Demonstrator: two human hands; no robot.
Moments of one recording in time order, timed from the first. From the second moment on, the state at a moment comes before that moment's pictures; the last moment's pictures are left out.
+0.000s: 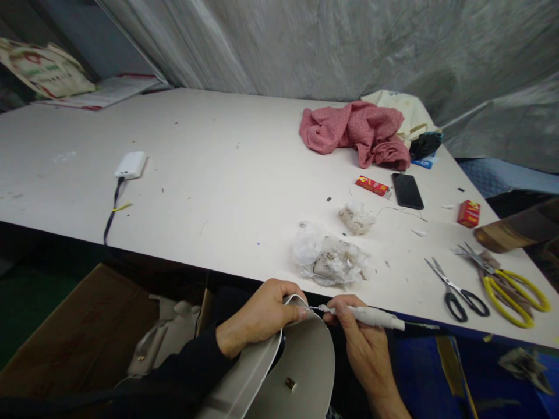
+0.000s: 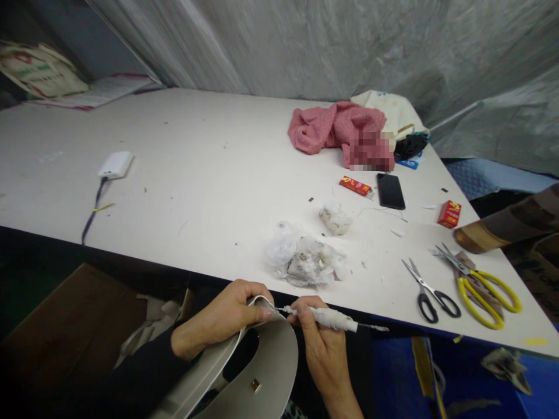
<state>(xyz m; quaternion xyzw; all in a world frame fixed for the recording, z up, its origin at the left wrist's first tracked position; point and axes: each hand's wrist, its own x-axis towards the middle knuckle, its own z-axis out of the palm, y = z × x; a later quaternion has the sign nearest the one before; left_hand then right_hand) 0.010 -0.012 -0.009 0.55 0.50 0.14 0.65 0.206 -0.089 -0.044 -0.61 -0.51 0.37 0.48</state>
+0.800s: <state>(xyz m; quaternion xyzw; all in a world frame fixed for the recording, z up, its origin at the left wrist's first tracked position) 0.005 -0.024 -0.007 0.44 0.48 0.17 0.74 0.207 -0.080 -0.039 -0.51 -0.51 0.41 0.56</state>
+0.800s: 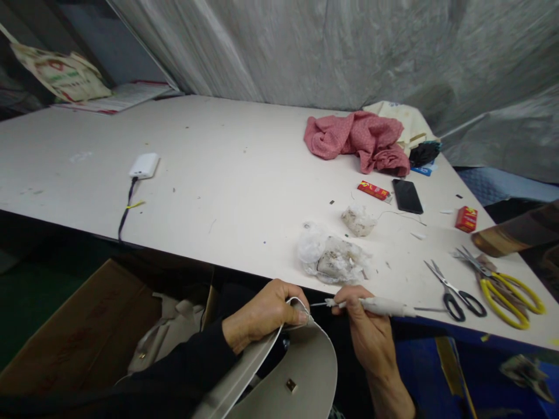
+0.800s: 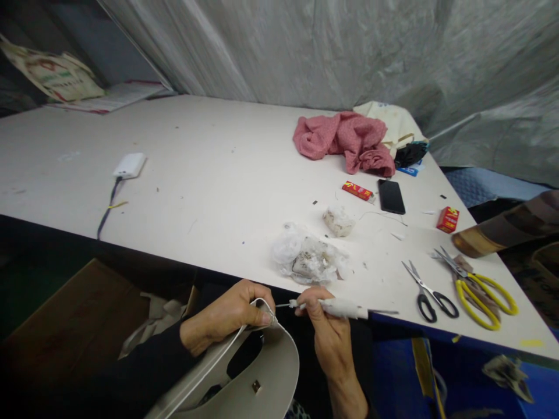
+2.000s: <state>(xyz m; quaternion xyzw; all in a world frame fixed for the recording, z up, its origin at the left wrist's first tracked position) -0.042 -0.085 0.050 0.67 0.41 0.24 0.57 0.145 -0.140 0.026 -0.56 -0.63 0.37 0.38</state>
